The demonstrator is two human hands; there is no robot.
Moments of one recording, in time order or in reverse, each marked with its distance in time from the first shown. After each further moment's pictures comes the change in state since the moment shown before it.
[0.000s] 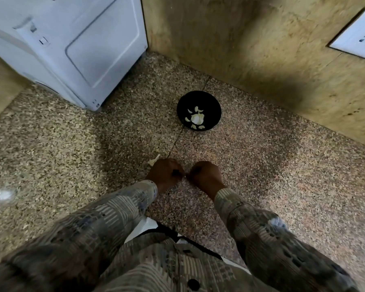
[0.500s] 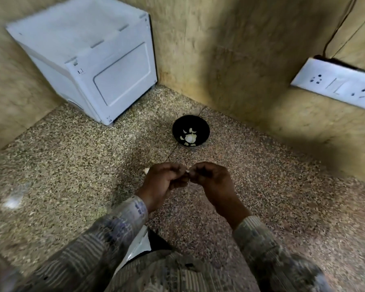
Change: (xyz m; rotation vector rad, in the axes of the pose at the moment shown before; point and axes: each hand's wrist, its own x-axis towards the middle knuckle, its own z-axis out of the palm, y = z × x) left_hand -0.058 0.162 -0.028 -1.222 0.312 -0.344; right_hand -0.118 0.017 -0.095 0.832 0.066 -0.429
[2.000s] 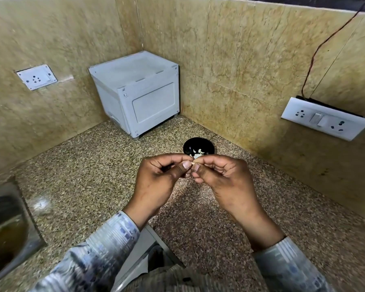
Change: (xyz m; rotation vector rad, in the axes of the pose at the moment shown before) left_hand -0.169 0.046 0.095 0.258 0.236 0.769; right_hand -0.126 -0.118 -0.059 -0.034 -0.204 -0.458
